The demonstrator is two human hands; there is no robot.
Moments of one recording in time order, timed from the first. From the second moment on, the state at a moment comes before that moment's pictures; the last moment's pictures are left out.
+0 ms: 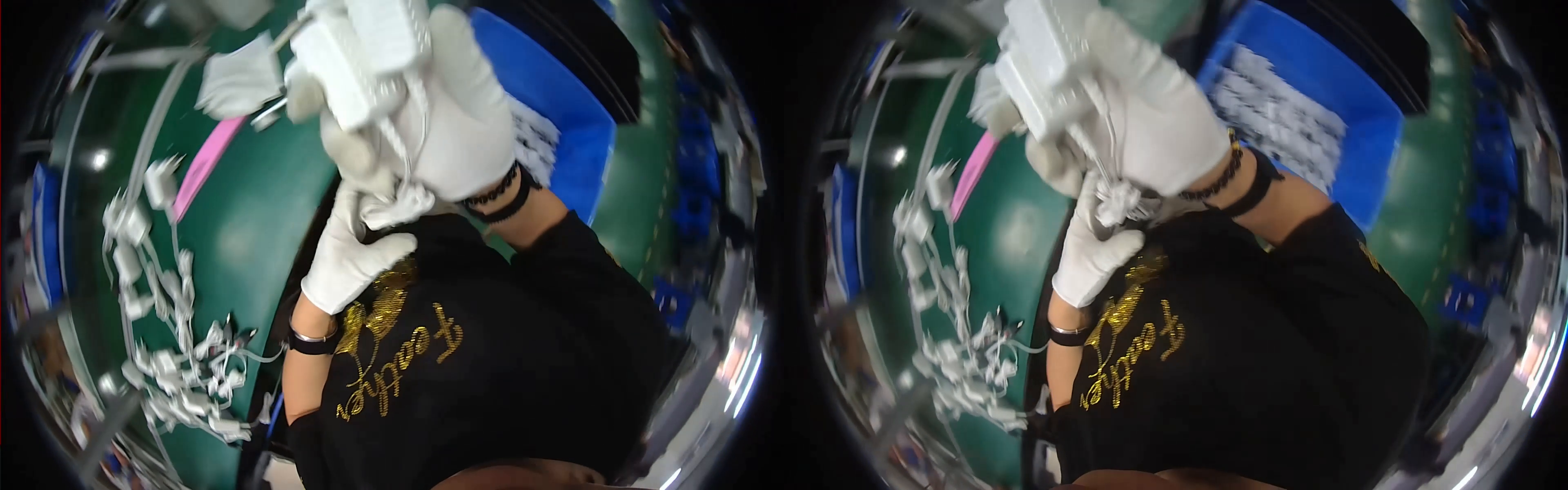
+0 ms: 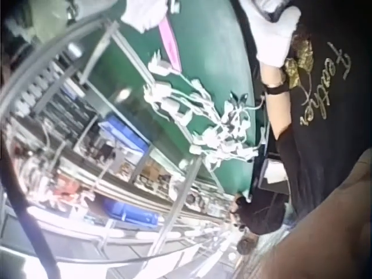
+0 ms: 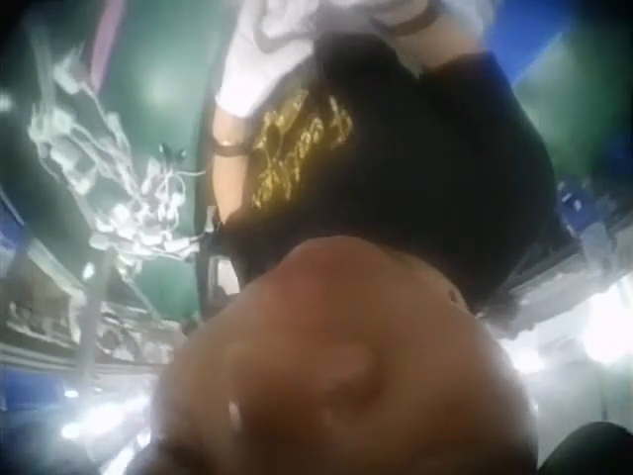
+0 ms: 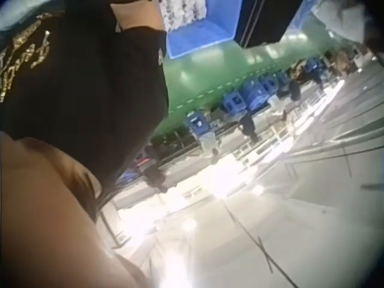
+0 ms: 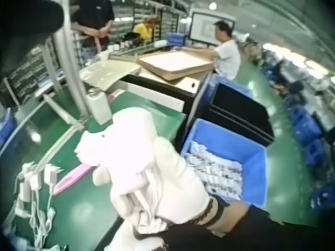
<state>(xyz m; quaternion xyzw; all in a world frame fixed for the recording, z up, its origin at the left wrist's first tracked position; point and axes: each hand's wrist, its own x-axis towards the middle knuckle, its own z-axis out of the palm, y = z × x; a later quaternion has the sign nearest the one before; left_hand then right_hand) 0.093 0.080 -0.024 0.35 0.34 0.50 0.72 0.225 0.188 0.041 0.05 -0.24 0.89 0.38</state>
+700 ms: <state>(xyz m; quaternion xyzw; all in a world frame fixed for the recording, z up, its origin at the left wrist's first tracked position) 0.198 0.208 -0.141 0.64 0.51 0.22 0.53 0.547 0.381 -0.329 -0.84 -0.34 0.24 0.36</state>
